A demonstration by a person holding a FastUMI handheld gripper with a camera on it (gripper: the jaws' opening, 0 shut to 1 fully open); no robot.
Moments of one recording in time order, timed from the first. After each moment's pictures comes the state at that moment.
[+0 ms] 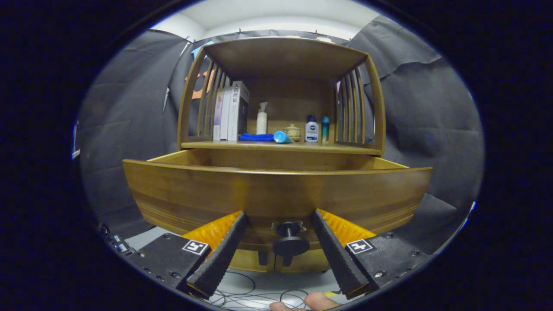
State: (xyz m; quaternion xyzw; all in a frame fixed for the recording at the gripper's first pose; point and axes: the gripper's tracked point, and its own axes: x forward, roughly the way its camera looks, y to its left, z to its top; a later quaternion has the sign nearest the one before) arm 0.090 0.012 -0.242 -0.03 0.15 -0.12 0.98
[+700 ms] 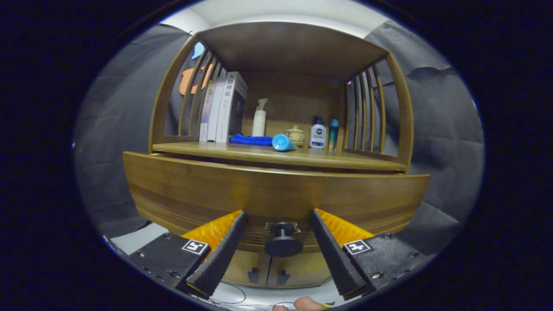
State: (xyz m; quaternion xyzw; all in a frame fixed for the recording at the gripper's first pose) arm 0.191 -0.010 -0.243 -0.05 0.15 -0.12 0.98
